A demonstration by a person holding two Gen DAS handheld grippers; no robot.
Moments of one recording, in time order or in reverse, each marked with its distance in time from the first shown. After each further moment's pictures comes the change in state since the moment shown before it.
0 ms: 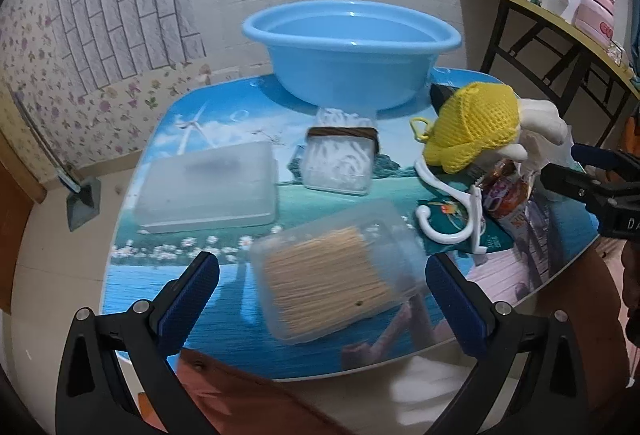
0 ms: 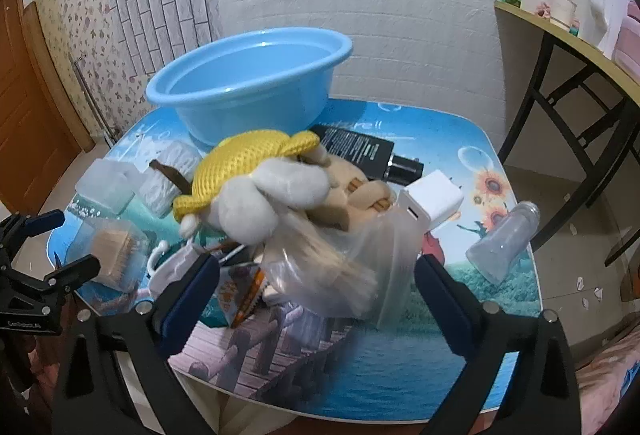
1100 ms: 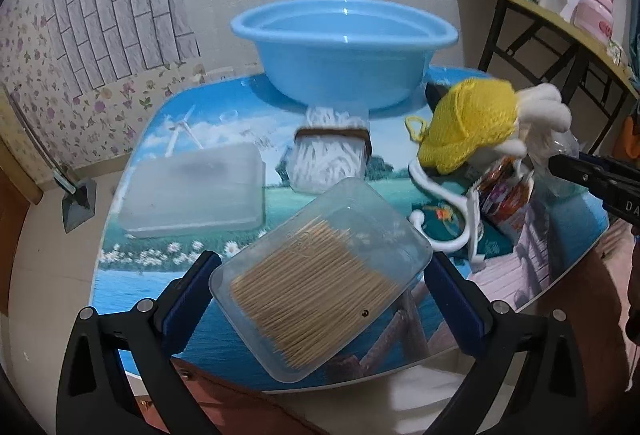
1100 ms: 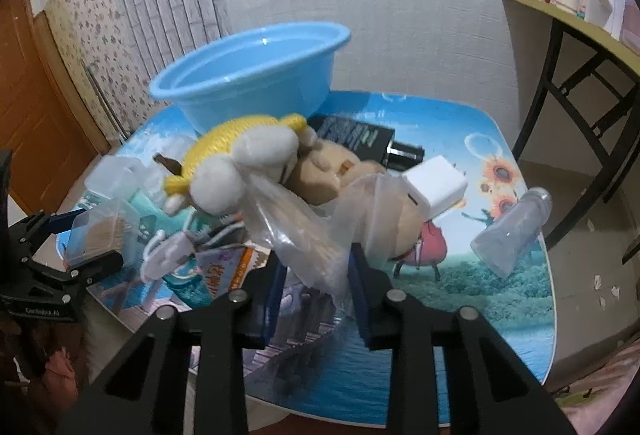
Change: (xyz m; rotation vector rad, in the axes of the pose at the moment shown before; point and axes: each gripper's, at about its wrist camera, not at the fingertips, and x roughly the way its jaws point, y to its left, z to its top) left arm 0.003 -0.002 0.003 -0.002 -0.017 -0.008; right arm -0.002 -0.020 -0.010 0.015 -0.025 0.083
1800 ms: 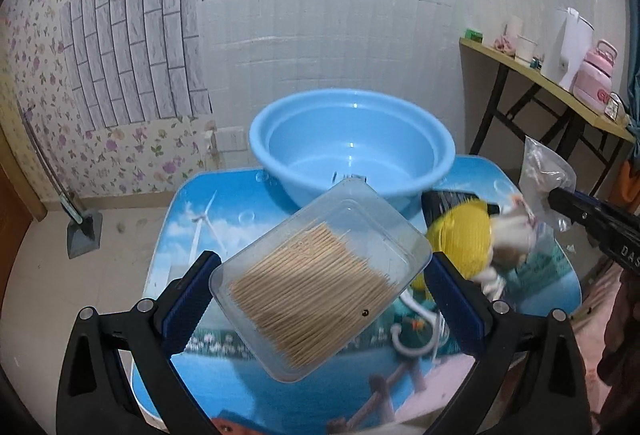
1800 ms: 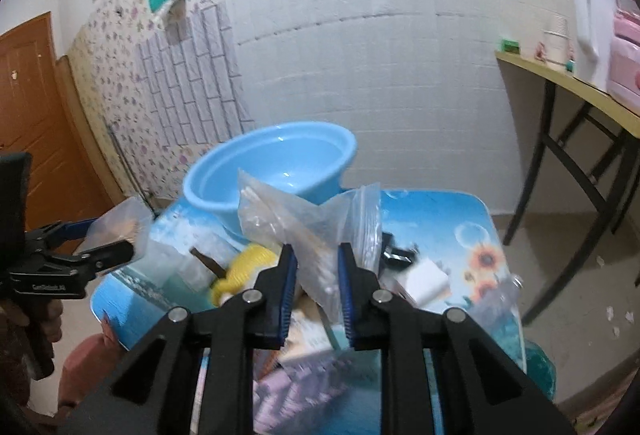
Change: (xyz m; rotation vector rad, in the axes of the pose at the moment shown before) left arm -0.046 0.006 0.073 -0.043 -0.172 0.011; right arm -0.048 0.000 0.047 0.016 -0.241 0.064
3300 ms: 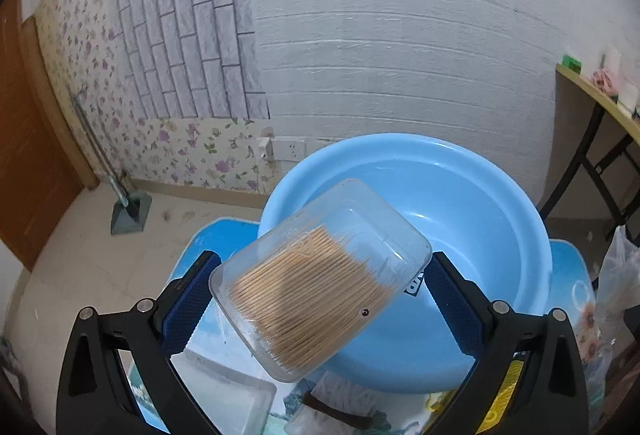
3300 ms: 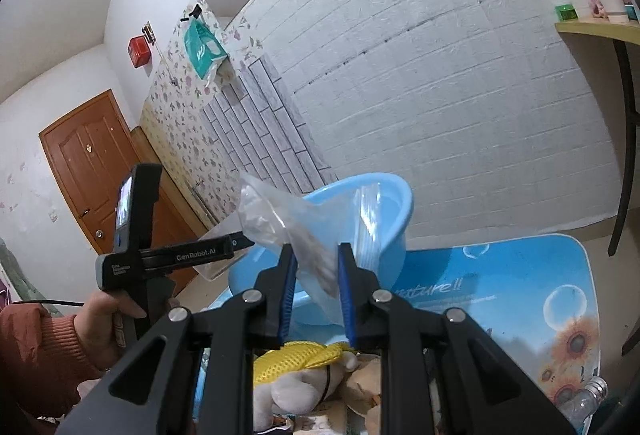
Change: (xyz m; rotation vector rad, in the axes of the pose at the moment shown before) left arm 0.110 -0.016 0.099 -0.130 0.029 0.275; right arm 0.067 -0.072 0.046 0.148 -0.120 0.414
